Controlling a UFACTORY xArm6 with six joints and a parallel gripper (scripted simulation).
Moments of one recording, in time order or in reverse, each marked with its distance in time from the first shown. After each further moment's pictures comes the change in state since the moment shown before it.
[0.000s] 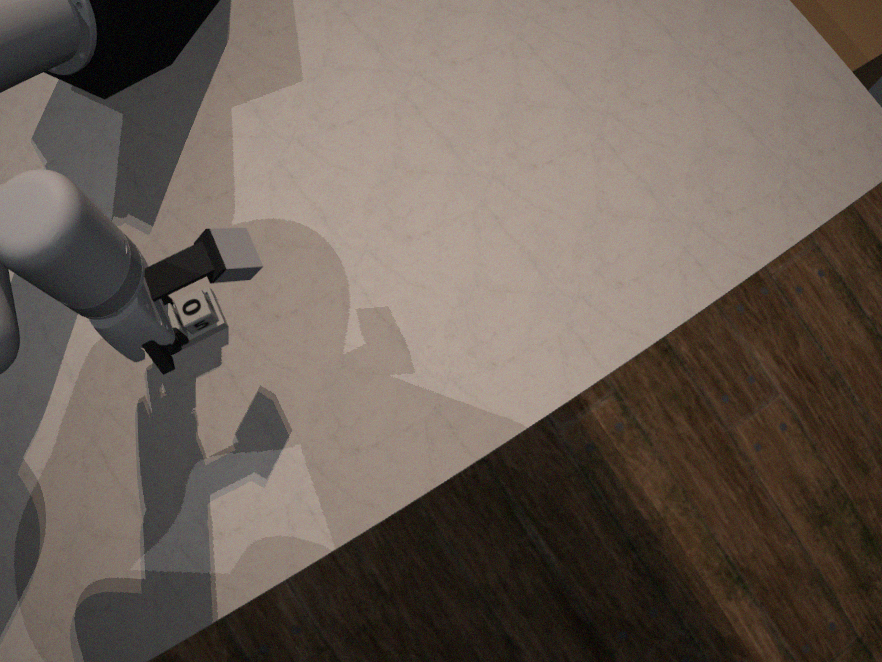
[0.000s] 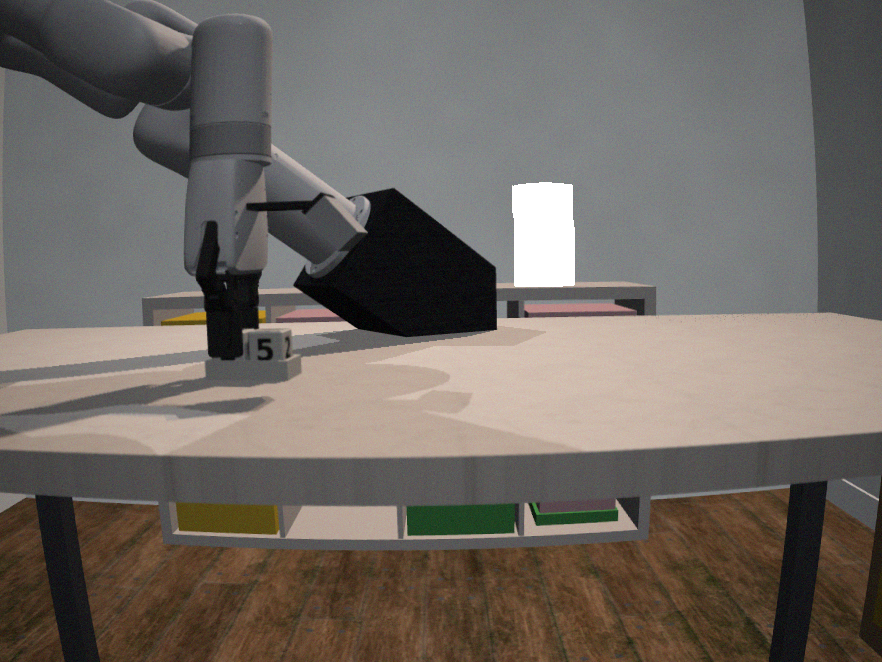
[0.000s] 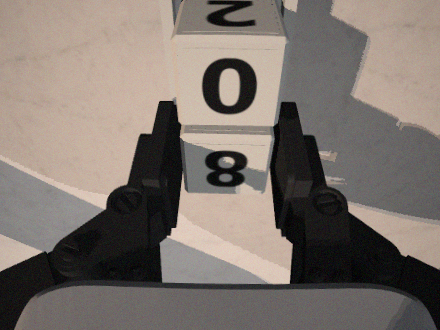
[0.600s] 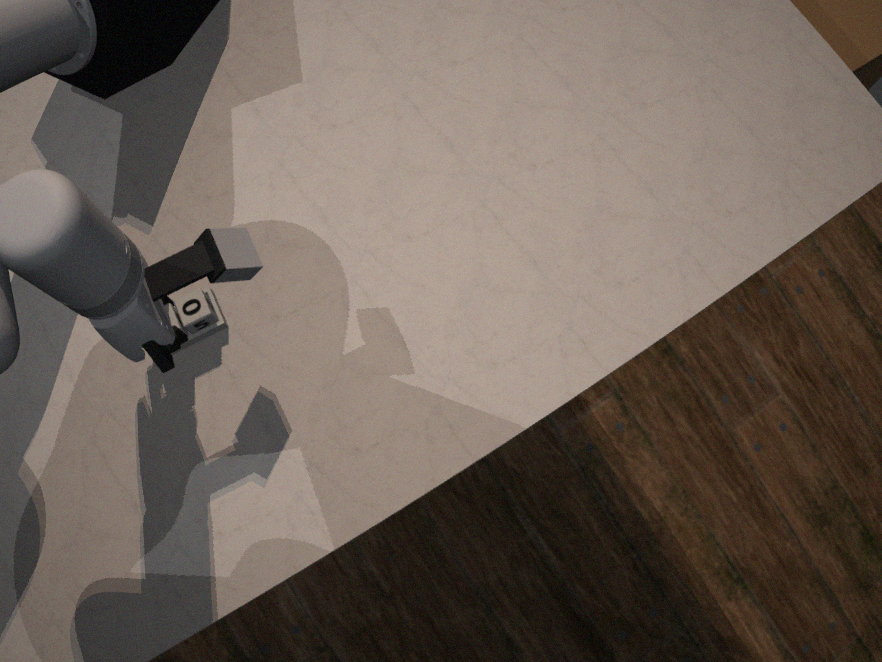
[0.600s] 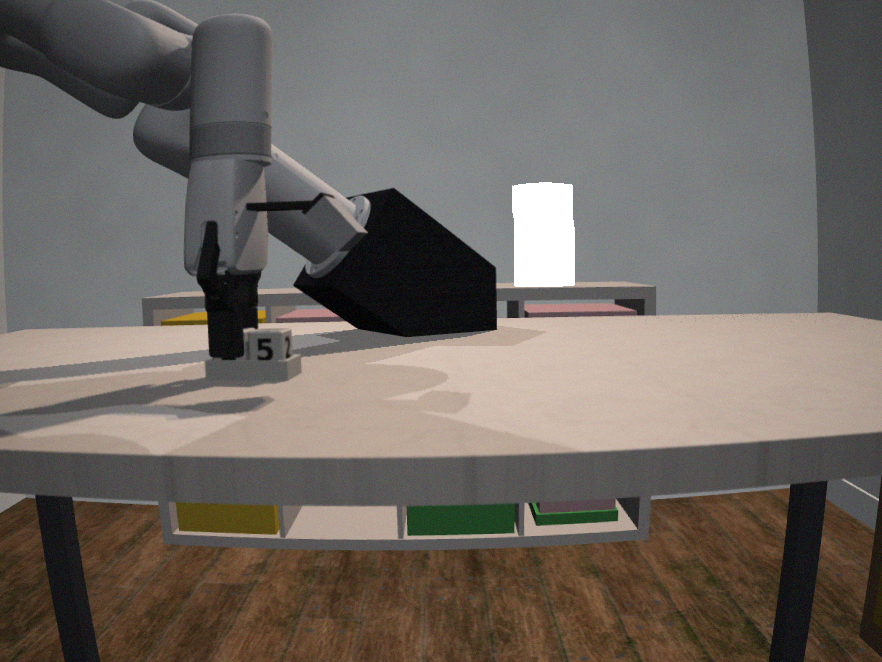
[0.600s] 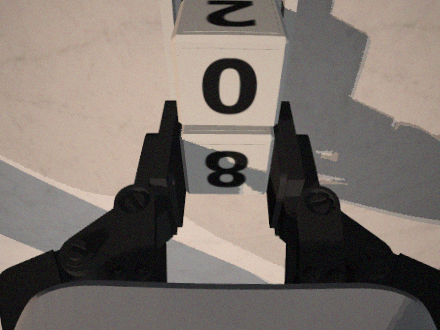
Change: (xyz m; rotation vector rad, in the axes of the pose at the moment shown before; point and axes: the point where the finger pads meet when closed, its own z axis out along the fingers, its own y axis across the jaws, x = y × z) arm 0.000 0.000 0.000 0.000 0.000 0.000
